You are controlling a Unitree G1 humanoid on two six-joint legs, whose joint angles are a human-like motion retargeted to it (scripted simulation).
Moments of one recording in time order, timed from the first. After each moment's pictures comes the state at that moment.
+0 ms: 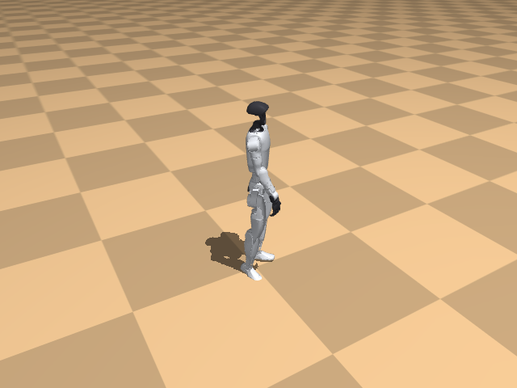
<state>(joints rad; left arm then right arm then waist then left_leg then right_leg) 0.11 0.13 0.24 1.56 -0.03 0.26 -0.29 -0.22 -0.10 0.38 1.30 -0.63 0.03 0.33 0.03 -0.03 -0.08 -0.02 -0.08 0.11 0.01 -0.08 0.05 0.02 -0.13 -0.49 0.05 0.10 0.11</state>
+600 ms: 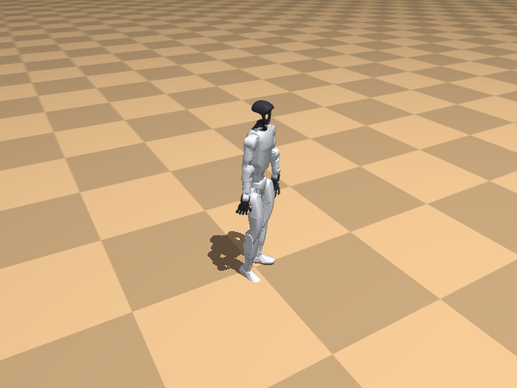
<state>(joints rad) -0.14 0.13 0.04 1.52 0.07 0.22 -0.33 0.04 -0.15 0.02 1.43 -0.51 0.14 0.32 -0.04 -0.03 -0.04 -0.06 -0.07 0.22 -0.01 -0.12 0.08 -0.14 -0.11 -0.26 0.18 0.14 0.16</state>
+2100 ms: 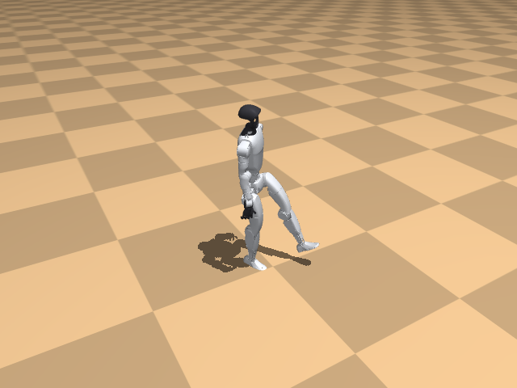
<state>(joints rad) 0.16 0.10 0.19 1.55 0.01 0.21 -0.23 0.01 -0.19 0.02 1.36 -0.58 0.14 0.33 0.09 0.03 0.06 -0.55 -0.07 -0.05 0.12 -0.18 -0.12 0.06 -0.02 -0.16 0.07 0.08 -0.01</state>
